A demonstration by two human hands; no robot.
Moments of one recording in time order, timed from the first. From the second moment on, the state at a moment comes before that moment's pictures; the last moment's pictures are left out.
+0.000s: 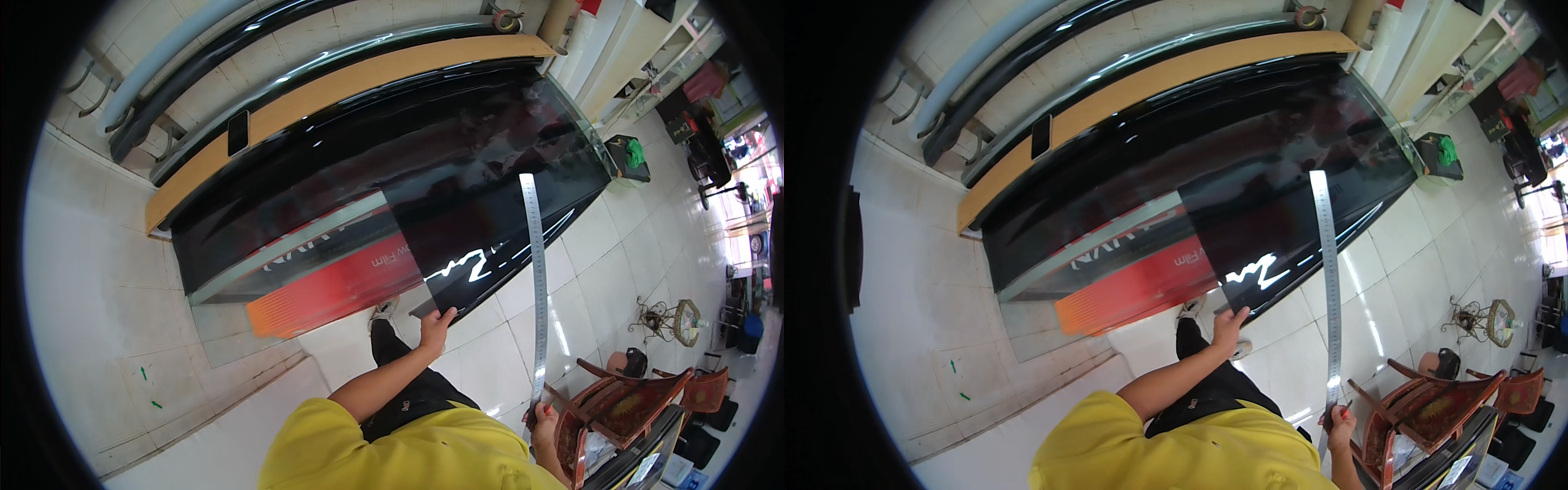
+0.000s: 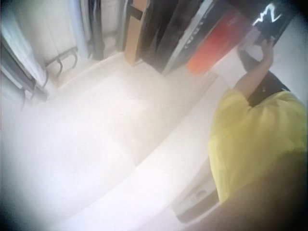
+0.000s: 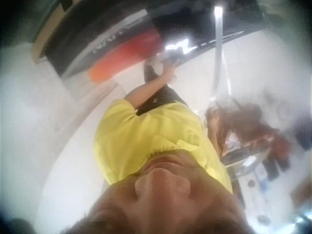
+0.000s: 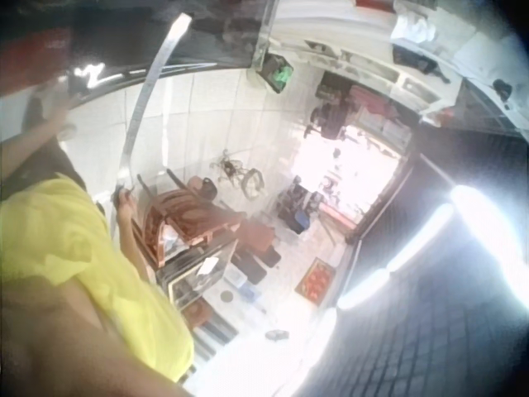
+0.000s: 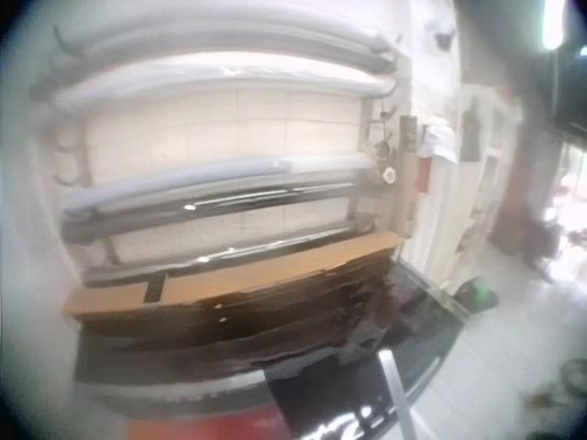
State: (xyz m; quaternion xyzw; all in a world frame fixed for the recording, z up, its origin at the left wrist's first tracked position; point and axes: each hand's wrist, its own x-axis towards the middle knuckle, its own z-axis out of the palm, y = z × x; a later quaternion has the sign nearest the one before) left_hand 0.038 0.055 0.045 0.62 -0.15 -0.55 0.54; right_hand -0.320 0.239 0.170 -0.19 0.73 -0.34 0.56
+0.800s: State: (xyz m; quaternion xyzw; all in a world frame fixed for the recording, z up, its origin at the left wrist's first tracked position) left_hand 0.051 0.095 -0.015 0.62 -0.20 -0.59 0.47; right_hand -0.164 0.138 0.142 -0.27 0.67 -0.27 0.64
